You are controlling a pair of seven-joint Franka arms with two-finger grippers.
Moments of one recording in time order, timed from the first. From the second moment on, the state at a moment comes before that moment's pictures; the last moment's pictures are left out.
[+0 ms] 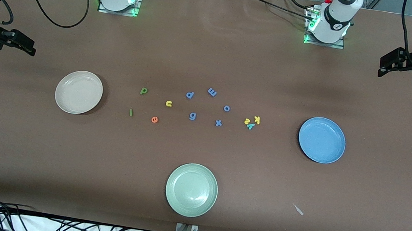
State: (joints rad) left arm -0.03 -0.10 -0.04 -1.67 0.01 1.49 0.05; right arm -0.04 0.04 0.03 -1.63 -0.01 1.60 0.03
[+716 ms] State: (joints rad) left arm -0.03 -0.10 -0.04 -1.66 0.01 1.49 0.05; right arm 0.03 0.15 0.04 -1.63 0.01 1.62 0.01
